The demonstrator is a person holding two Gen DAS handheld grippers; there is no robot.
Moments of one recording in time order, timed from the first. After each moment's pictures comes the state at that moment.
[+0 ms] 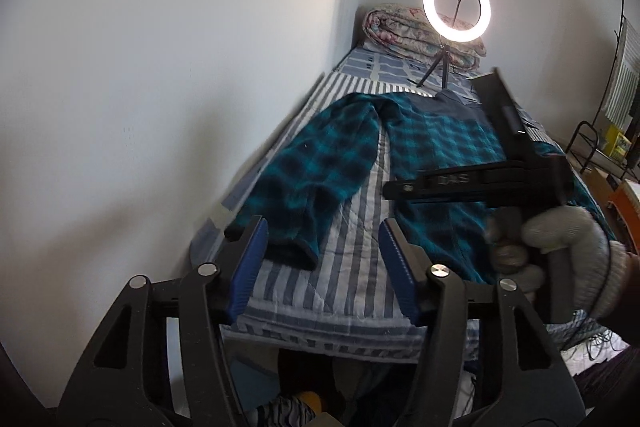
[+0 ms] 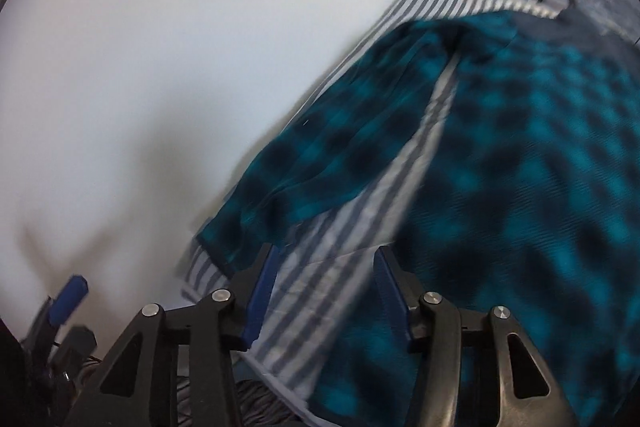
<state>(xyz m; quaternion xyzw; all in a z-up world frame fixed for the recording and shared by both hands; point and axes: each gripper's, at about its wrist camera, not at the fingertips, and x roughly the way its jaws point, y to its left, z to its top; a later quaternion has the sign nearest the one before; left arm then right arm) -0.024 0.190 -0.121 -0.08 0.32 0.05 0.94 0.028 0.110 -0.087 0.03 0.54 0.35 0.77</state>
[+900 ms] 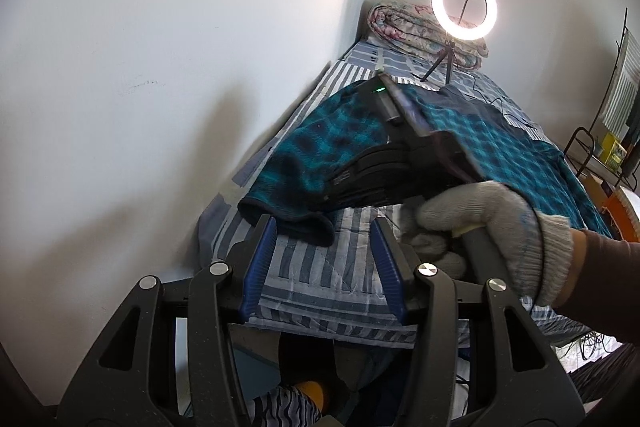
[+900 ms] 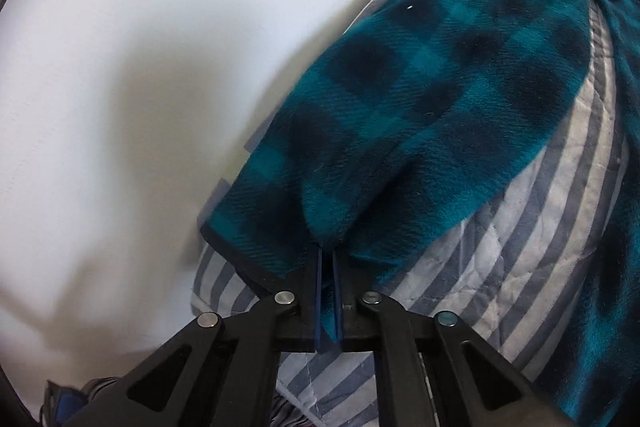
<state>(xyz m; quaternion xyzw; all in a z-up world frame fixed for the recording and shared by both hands) -0.039 0.212 -0.140 -0.10 0.33 0.05 0.94 0.025 0.250 -0.171 0.01 0.64 0.36 0.68</state>
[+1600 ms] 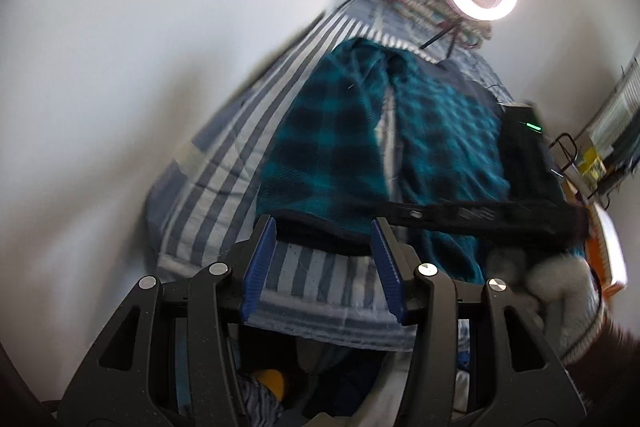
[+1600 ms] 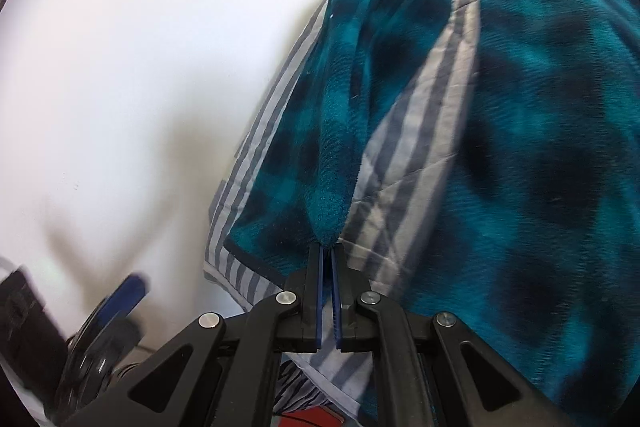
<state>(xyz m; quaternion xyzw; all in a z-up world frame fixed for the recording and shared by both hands) 0.037 0.235 -0.172 -0.19 0.43 0.01 0.88 0.022 0.142 -0.164 0.11 0.62 0.35 0.69</state>
